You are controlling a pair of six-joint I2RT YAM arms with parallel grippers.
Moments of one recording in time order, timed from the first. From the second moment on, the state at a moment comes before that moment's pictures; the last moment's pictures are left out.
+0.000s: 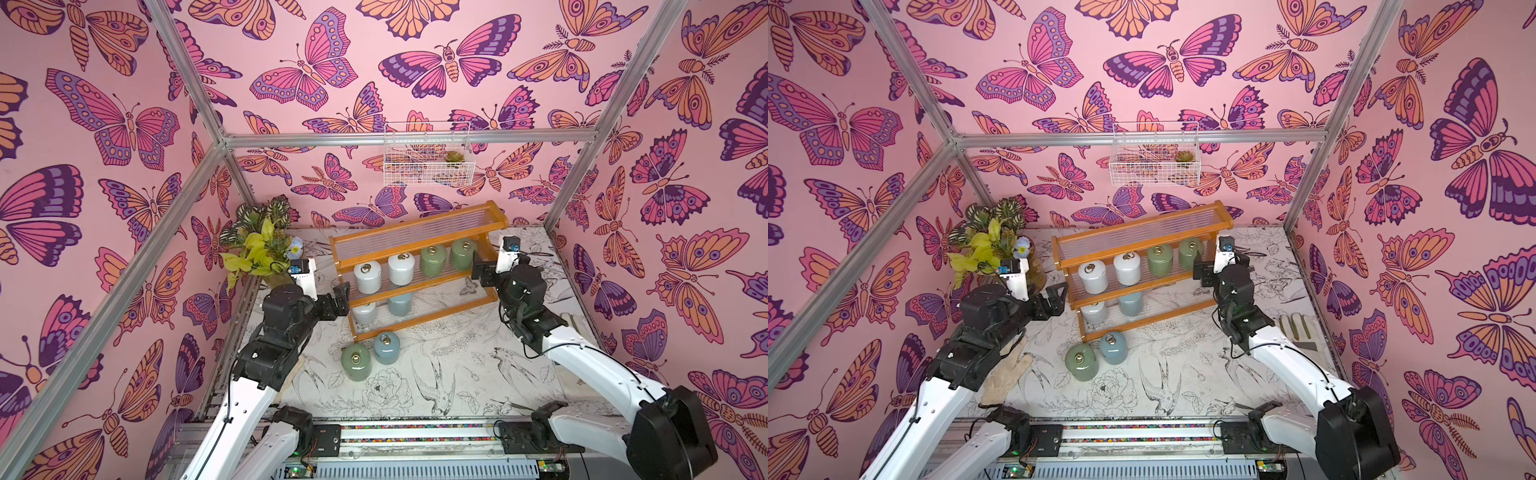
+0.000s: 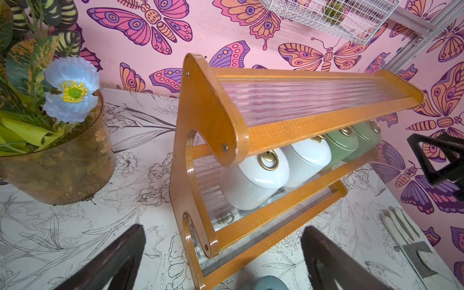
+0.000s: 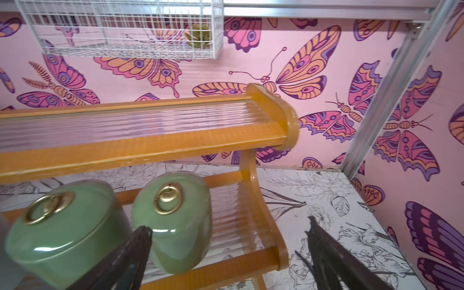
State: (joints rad) left arm -0.29 0.76 0.84 -0.44 0.03 -0.31; right arm 0.40 1.17 0.73 0.33 0.36 0.04
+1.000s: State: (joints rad) left arm -0.29 0.74 0.80 -0.35 0.16 -0.29; right arm 0.31 1.42 0.69 0.67 -0.03 0.03
